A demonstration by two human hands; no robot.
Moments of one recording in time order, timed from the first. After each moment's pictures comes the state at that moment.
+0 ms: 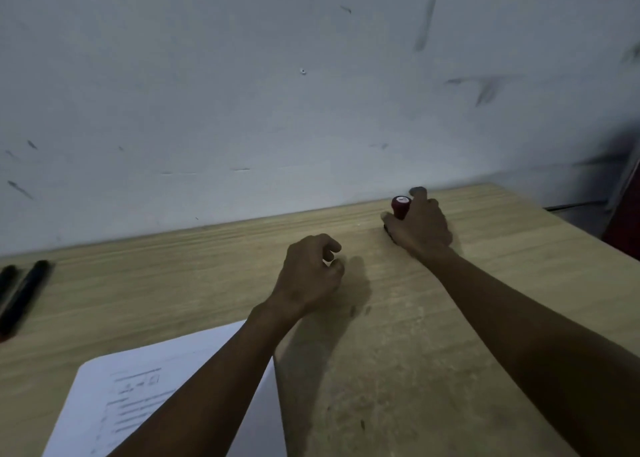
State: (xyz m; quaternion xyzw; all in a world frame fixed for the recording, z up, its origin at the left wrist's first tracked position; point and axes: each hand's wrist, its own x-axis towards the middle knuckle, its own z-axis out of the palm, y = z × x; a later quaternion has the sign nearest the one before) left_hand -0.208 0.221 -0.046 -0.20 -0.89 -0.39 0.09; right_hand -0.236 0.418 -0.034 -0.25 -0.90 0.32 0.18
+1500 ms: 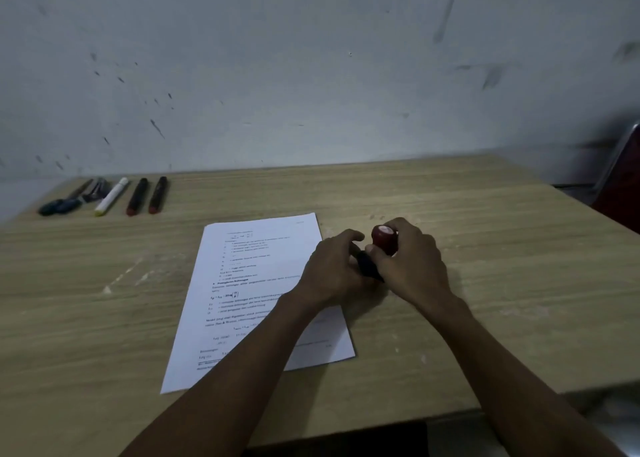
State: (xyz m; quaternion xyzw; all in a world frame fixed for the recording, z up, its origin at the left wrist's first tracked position) left_hand -0.008 0.167 -0.058 -0.21 -0.89 -0.40 0.02; right_hand 0.024 0.300 -0.044 -0.09 -0.92 0.33 0.18
